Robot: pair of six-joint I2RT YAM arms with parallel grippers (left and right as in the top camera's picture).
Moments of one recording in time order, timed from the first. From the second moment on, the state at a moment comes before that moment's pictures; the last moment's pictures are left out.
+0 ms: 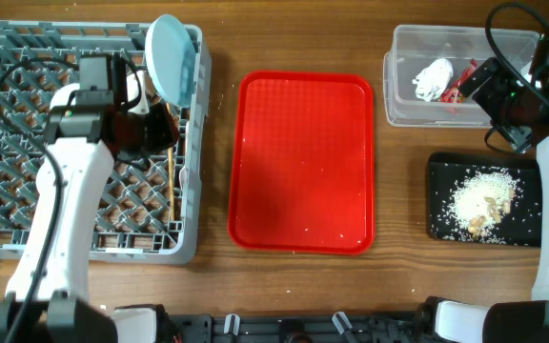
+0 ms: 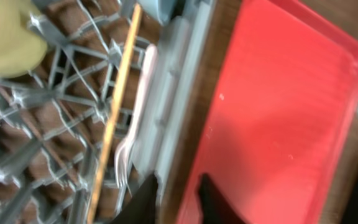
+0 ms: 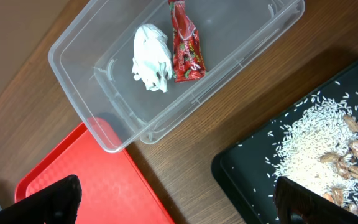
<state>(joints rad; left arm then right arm) 0.01 1.48 1.28 -0.98 0.27 -0.32 -0.22 1.48 1.49 -1.03 -0.01 0.57</state>
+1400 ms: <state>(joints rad) 0.00 0.51 1.28 -1.66 0.31 -0.34 -0.22 1.48 1.49 -1.03 -0.01 0.57</state>
